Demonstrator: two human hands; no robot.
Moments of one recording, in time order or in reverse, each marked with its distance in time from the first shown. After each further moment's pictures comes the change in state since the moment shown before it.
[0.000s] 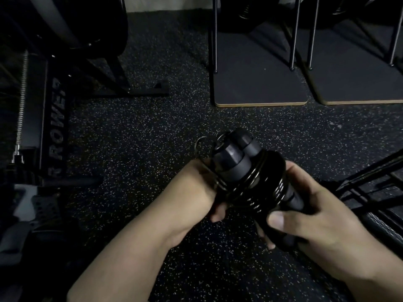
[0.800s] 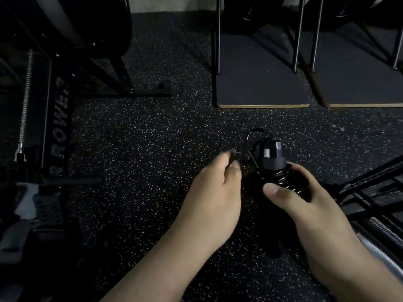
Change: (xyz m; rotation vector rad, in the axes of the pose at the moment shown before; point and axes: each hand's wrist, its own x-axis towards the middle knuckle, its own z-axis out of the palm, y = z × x) left_hand 0.004 -0.002 0.030 0.263 0.294 0.087; right_hand 0.019 0.006 0.009 -0.171 0.393 -0.058
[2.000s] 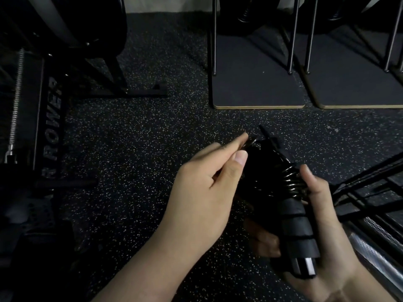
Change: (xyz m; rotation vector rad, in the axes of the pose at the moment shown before) left_hand -0.004 0.005 -0.008 -0.113 0.131 0.397; right_hand 0.009 -0.003 0.008 0.767 -0.159 0.047
